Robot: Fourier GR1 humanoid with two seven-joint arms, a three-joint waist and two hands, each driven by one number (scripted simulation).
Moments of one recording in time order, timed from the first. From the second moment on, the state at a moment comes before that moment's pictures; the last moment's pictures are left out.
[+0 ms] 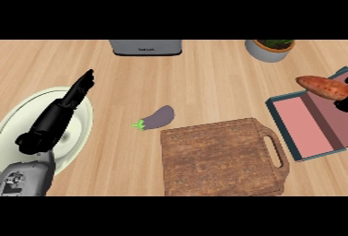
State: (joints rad) left arm -0.20 0.23 0.06 -1.57 -0.14 -0.26 -0.06; right arm -0.60 -0.50 -0.43 -1.06 1.01 0.38 0.49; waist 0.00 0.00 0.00
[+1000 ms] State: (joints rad) left arm -0.19 0.22 0.06 -1.57 -0.16 -0.25 -0.06; right arm -0.64 -0.41 -0.92 -1.15 0.45 0.07 0.18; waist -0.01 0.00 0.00
